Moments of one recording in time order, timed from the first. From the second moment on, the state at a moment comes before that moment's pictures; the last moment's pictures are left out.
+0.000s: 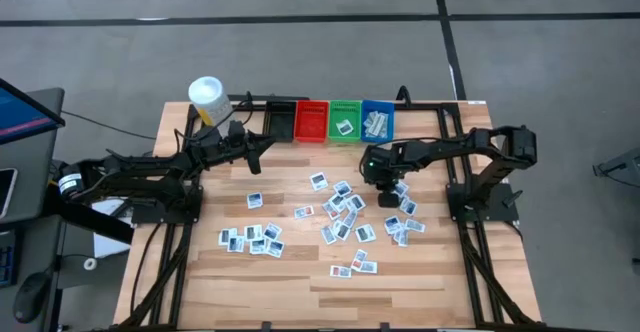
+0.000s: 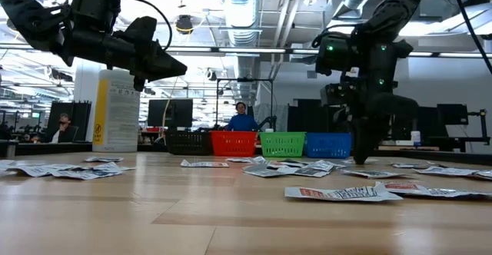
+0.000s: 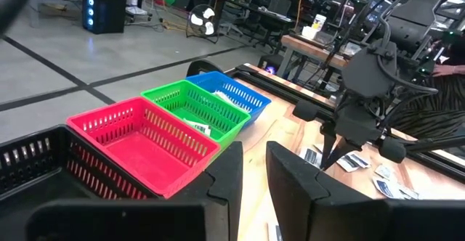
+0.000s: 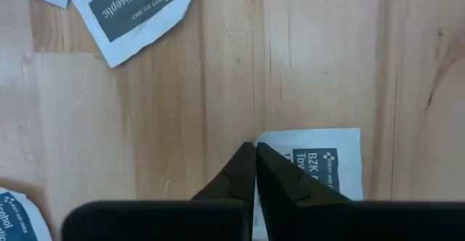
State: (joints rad) left arm 0.48 1.04 0.23 0.71 0.11 -0.24; right arm -0.22 1.65 0.76 -0.48 -0.06 -0.23
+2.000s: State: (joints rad) left arm 0.48 1.04 0.23 0.71 0.11 -0.24; right arm -0.55 1.81 1.17 -0.18 -0.05 -0.42
